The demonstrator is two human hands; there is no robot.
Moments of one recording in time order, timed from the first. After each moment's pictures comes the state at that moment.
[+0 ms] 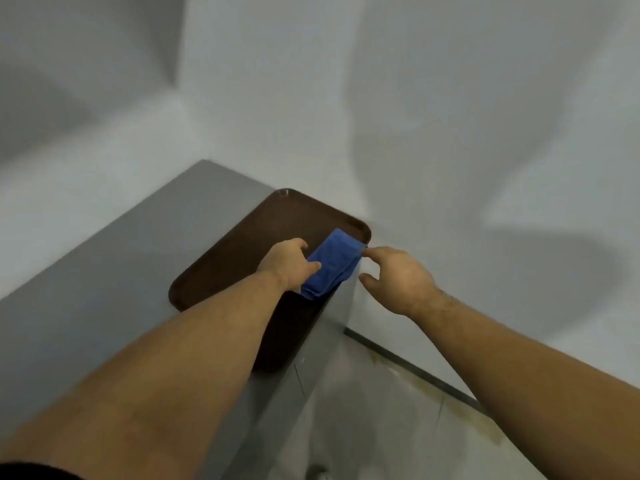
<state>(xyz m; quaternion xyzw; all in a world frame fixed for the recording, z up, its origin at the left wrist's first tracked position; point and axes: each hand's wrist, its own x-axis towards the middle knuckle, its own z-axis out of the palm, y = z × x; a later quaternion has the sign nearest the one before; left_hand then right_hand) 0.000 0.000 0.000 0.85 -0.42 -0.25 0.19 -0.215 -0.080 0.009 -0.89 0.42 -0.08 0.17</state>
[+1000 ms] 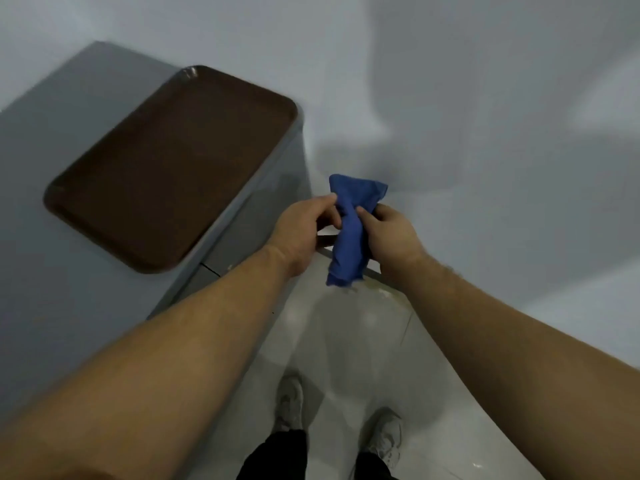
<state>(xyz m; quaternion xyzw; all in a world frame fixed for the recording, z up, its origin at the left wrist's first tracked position) -0.220 -0.006 -0.094 0.60 -0.23 -0.54 0.54 -0.361 -0.077 -0.119 -0.53 0.52 -0.22 0.63</state>
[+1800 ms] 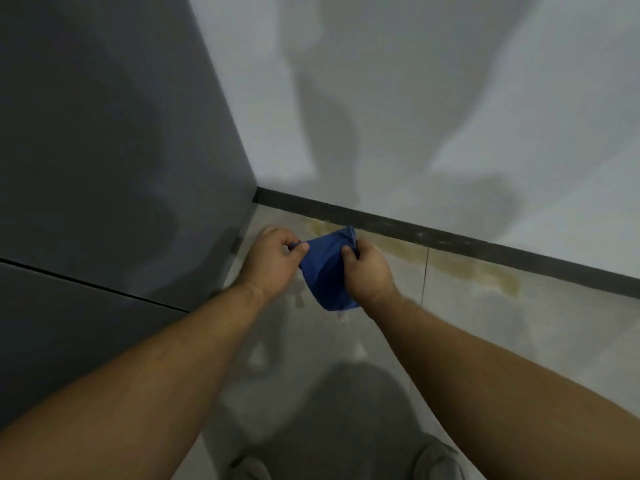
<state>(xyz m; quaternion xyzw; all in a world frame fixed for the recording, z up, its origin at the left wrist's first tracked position) -0.221 -0.004 -0.638 0.75 -0.48 -0.34 0.30 -0.388 -0.047 -0.650 -0.57 0.65 -0.15 0.48</state>
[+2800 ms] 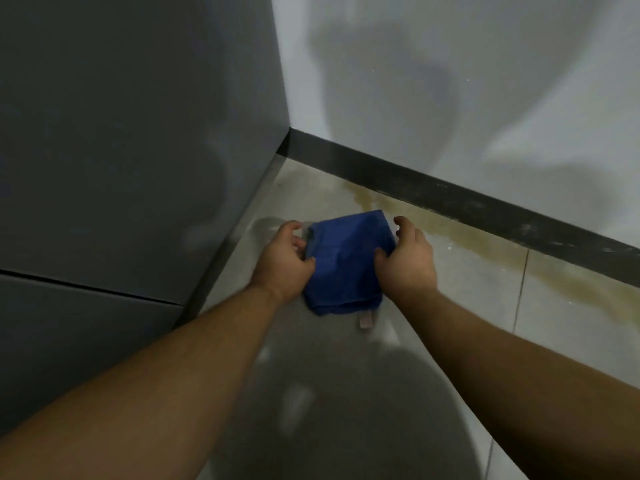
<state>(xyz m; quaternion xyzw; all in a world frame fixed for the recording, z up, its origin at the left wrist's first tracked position) -0.166 -0.012 -0.858 0.80 -0.34 -0.39 0.30 -0.352 -0.103 -0.881 -0.67 0.66 -0.13 0.32</state>
